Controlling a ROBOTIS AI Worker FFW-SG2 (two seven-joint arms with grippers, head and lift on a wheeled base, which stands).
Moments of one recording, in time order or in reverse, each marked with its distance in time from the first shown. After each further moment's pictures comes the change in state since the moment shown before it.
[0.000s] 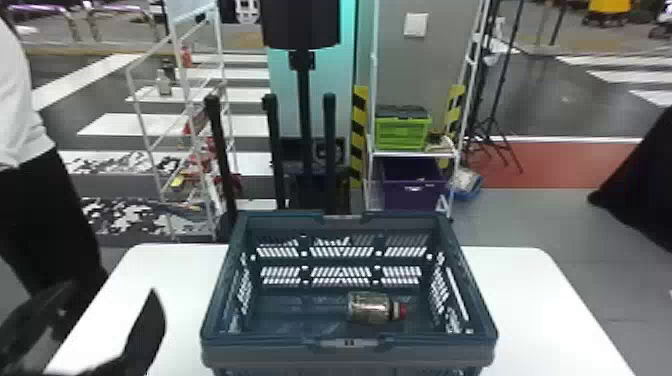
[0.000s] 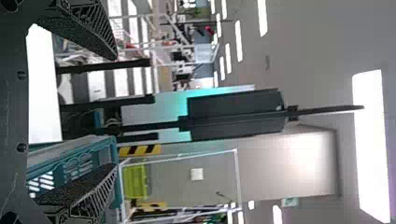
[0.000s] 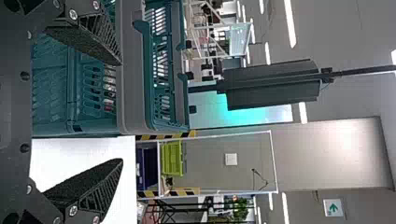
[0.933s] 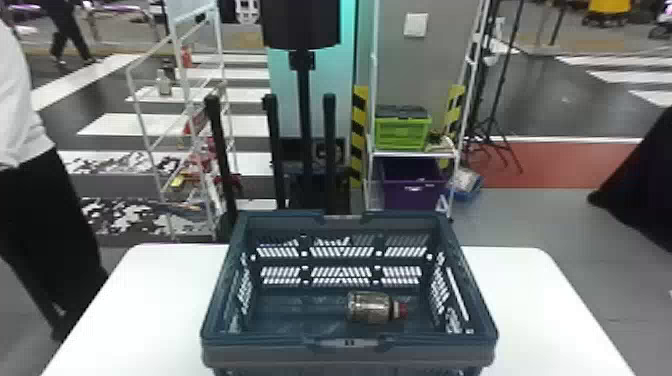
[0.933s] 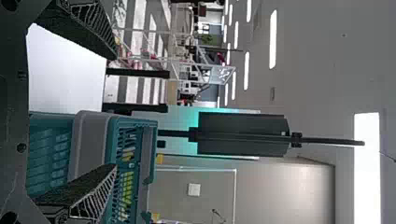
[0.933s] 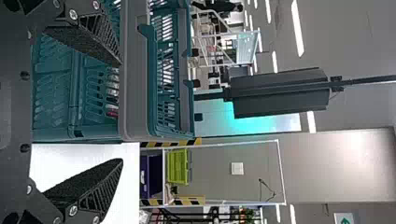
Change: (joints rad) left arm 0.170 -0.093 -0.258 0.307 -0.147 -0.448 0.218; right arm -0.028 -0.052 0.005 -0.017 -0.022 0.070 -0.002
